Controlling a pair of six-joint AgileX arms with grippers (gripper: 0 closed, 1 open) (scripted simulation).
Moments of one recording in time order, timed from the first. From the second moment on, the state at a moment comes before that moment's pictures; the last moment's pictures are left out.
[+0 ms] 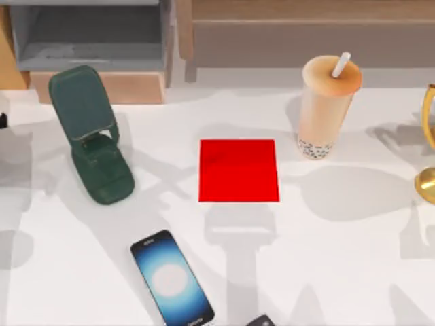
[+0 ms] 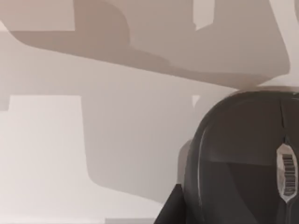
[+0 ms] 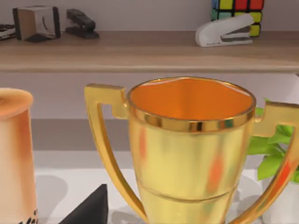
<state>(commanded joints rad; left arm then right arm) 0.26 2.27 1.65 -0.96 0.01 0.02 0.00 0.00 0.00 0.00 0.00 0.00</state>
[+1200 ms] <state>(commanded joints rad) 0.24 2.18 1.92 -1.31 0.00 0.02 0.00 0.00 0.00 0.00 0.00 0.00</state>
